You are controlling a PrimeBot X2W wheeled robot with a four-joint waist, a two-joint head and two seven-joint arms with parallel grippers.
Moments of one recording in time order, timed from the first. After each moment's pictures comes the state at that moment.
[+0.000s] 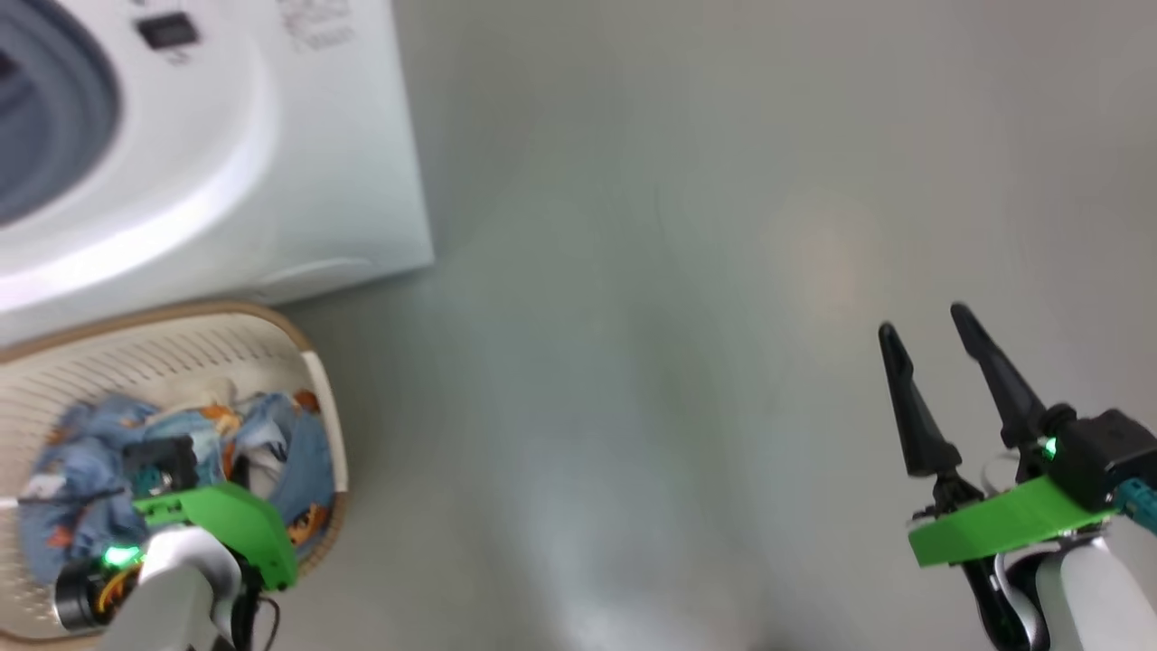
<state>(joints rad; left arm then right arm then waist) -0.68 0.13 -0.21 1.27 -0.38 -0.02 -0.24 -0.19 -0.19 0.04 0.06 0.25 0.13 -0.25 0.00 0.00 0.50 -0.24</state>
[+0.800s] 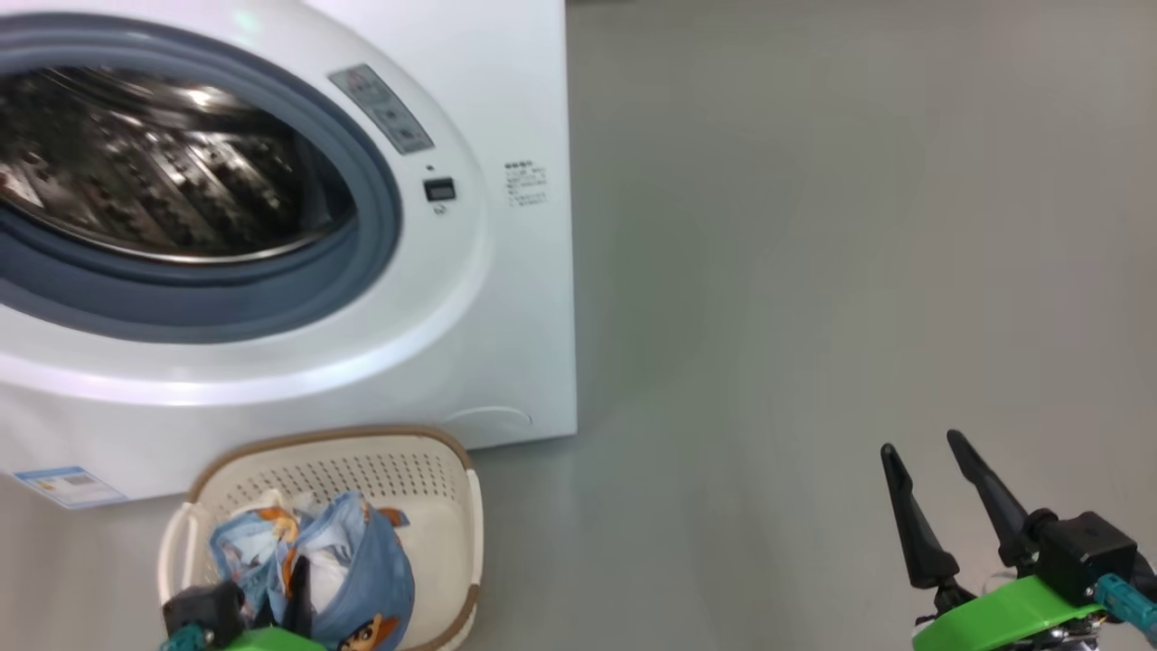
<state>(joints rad) -0.21 0.07 -0.11 0.72 -0.36 -0.04 -0.25 -0.02 -0.17 0.02 0.11 0.24 0.13 -0.25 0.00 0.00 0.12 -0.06</state>
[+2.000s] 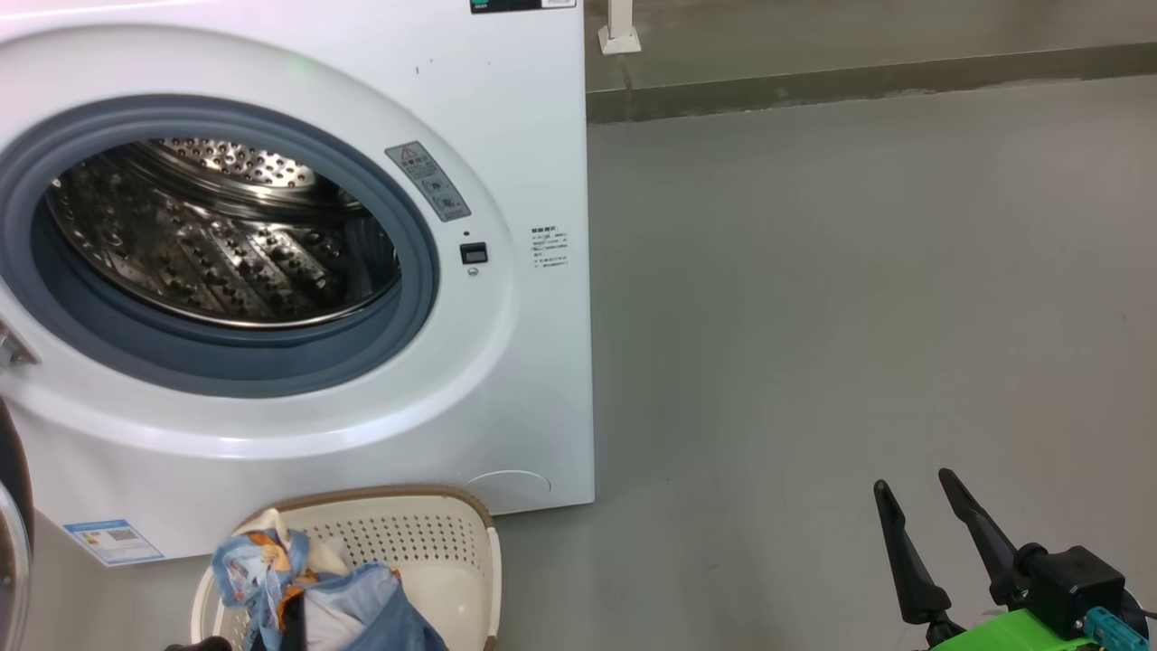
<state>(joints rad) 0.03 0.04 -0.05 0.38 -0.35 -0.09 -0.25 0.04 -0.13 0.02 0.12 0.24 0.13 -0.25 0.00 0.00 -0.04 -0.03</state>
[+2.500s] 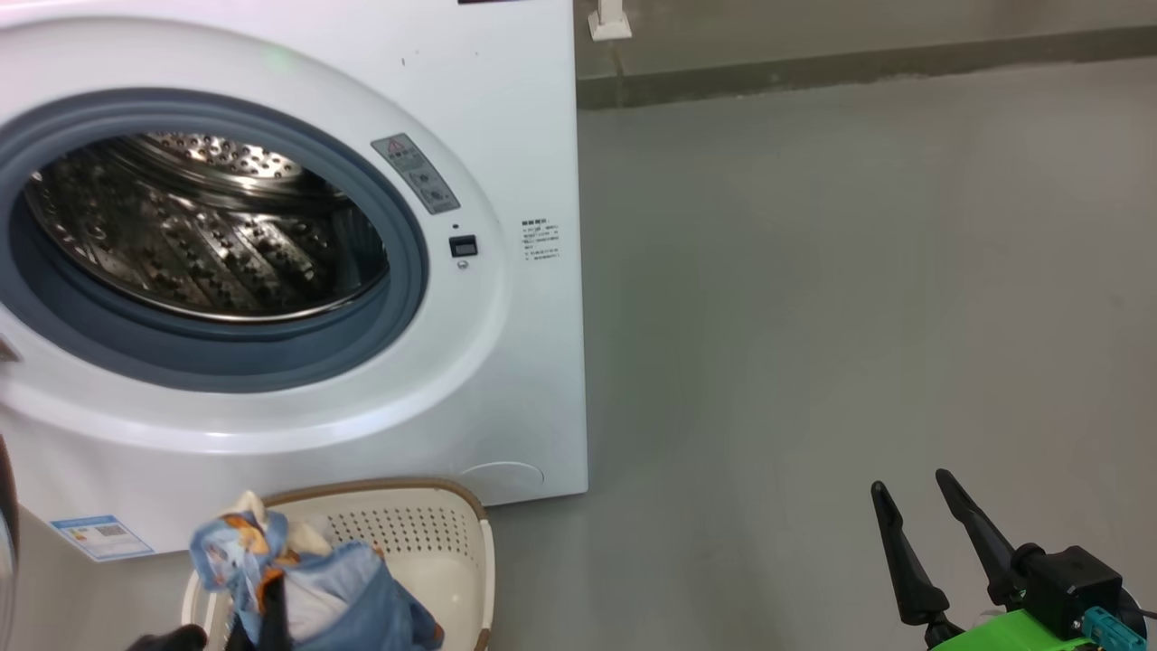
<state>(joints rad) 0.02 0.04 -0.01 0.35 -0.37 -0.09 -0.25 0.04 -0.14 0.02 0.12 0.24 0.13 -0.25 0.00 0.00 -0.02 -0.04</state>
